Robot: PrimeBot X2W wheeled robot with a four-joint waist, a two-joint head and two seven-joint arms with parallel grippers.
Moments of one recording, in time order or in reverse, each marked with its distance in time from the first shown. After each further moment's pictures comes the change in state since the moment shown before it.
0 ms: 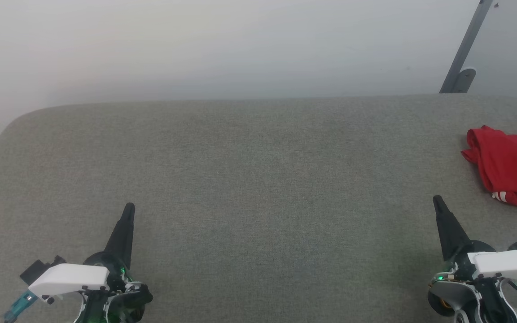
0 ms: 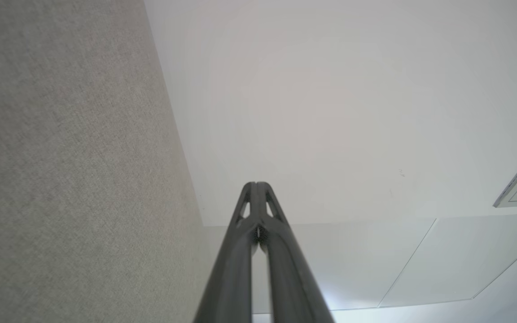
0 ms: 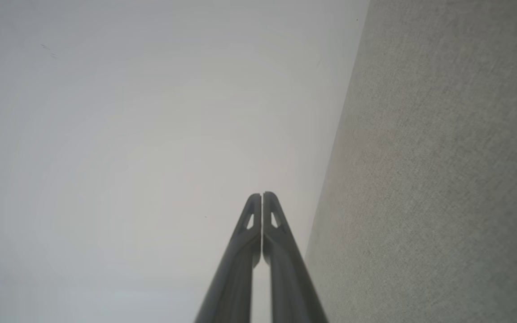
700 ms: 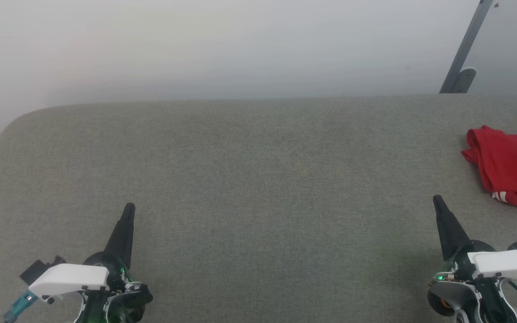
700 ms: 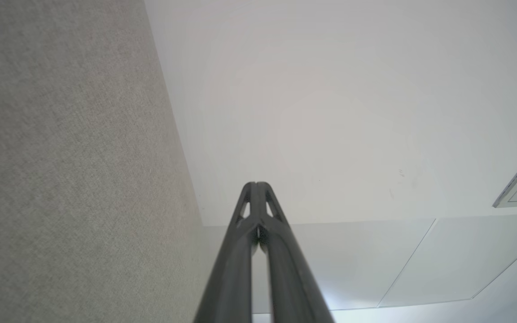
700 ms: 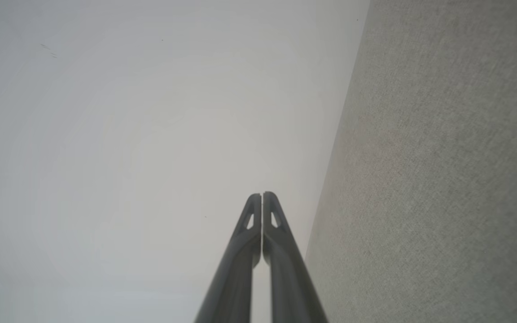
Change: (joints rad) left arm 0.000 -0.002 0.003 0.000 0.000 0.000 0.003; right arm -0.001 0.000 0.000 0.000 0.000 0.000 0.000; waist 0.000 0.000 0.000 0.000
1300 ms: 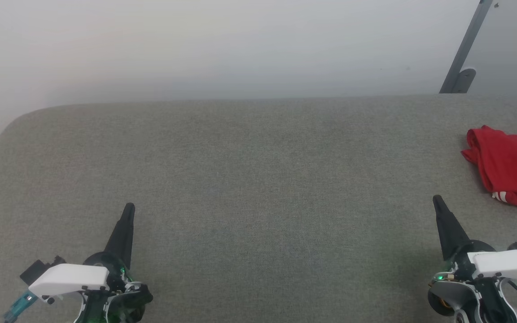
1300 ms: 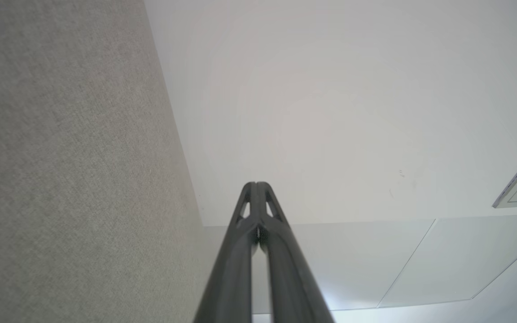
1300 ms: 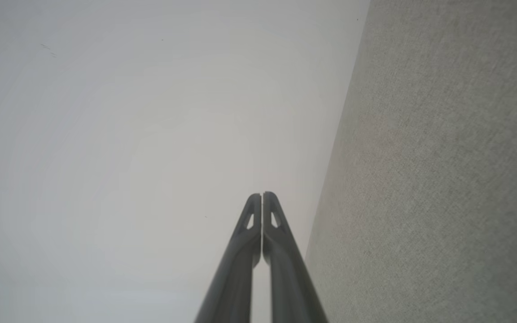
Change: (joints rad) left arm 0.000 -0.001 0.002 0.000 0.000 0.000 0.001; right arm 0.000 0.000 0.000 0.000 0.000 0.000 0.001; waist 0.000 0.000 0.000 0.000
